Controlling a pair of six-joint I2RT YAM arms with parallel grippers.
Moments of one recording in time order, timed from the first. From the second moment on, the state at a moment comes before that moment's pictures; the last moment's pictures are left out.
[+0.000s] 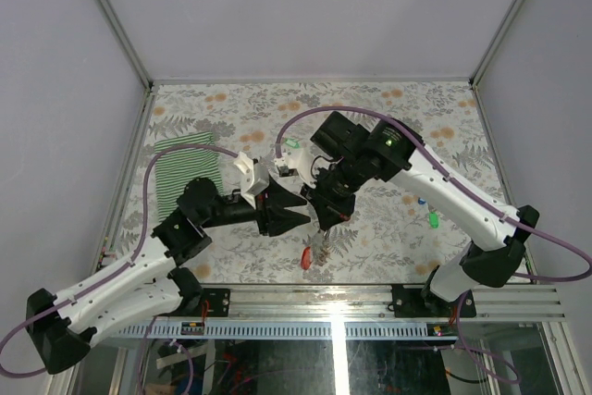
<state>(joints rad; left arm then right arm) -0.82 0.78 0.61 0.25 0.60 -0.22 0.97 1.56 1.83 -1.45 -0.48 -0.21</state>
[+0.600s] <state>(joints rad) -0.82 0.87 0.69 0.24 0.75 -0.19 0.97 1.53 1.80 -1.40 -0.49 -0.21</state>
